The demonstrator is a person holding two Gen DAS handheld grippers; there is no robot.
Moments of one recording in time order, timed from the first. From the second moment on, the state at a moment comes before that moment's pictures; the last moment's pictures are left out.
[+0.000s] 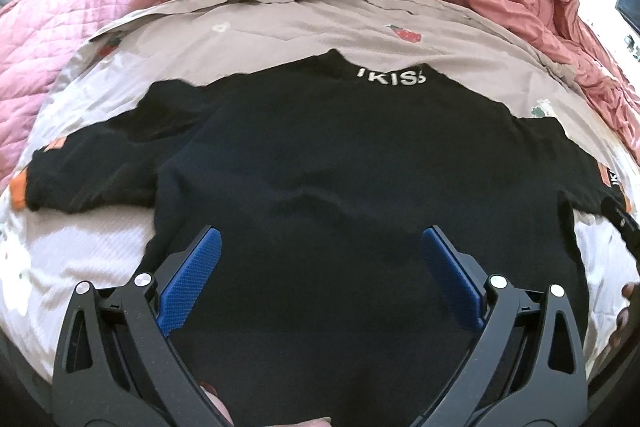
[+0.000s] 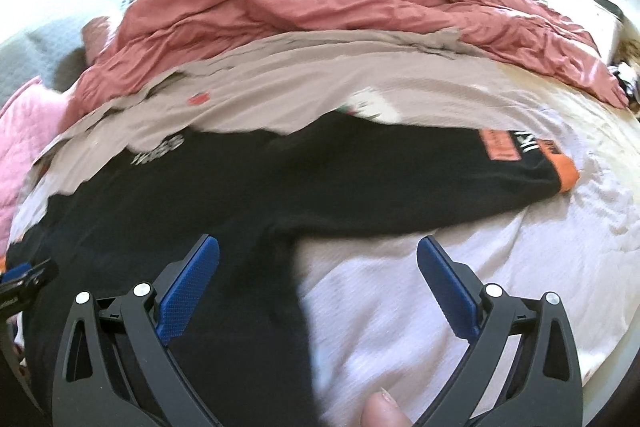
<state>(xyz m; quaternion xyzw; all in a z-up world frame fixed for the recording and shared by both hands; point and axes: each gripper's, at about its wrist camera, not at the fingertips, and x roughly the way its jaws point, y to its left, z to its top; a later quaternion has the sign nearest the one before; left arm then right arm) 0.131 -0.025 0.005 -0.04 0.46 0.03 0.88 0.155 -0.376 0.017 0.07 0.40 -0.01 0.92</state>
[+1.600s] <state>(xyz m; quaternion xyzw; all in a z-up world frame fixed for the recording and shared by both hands) 0.217 -0.038 -0.050 -0.07 0.46 0.00 0.89 0.212 -0.604 0.012 0.16 0.39 -0.09 0.90</state>
